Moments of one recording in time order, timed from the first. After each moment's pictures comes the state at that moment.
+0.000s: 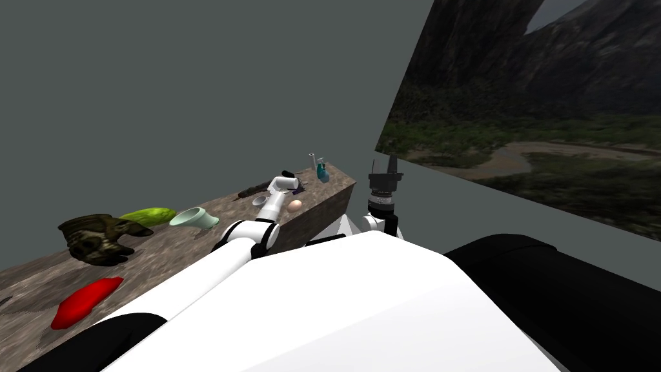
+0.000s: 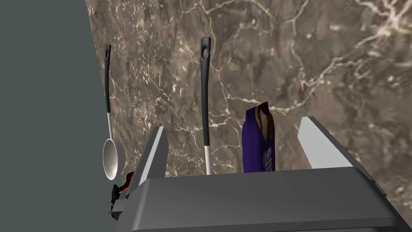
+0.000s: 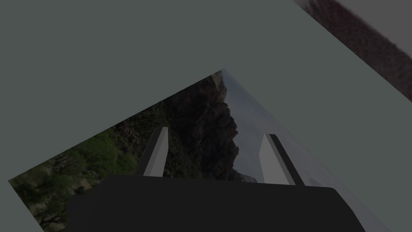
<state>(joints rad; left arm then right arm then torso) -0.75 0.20 -0.12 -1.04 0.25 0.98 0.55 0.47 -0.01 0.07 -2.33 -0.08 -0.63 0.01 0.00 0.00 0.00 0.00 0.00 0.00</state>
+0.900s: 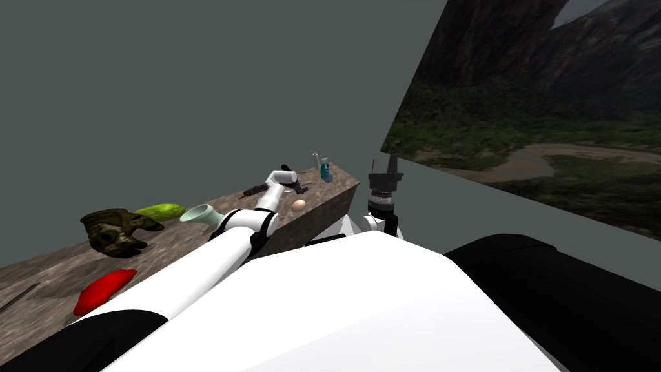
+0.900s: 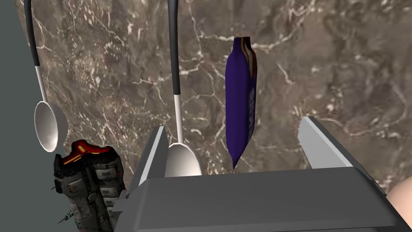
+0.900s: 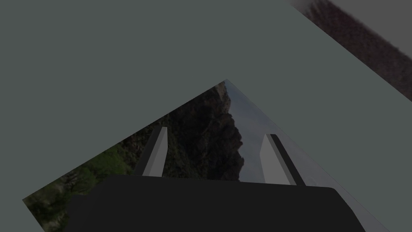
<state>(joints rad) -0.90 0.21 -0.08 -0.85 0.29 1.19 0.59 0.47 -0.01 0.07 -2.33 -0.08 -0.63 0.01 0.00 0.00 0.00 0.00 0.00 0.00</state>
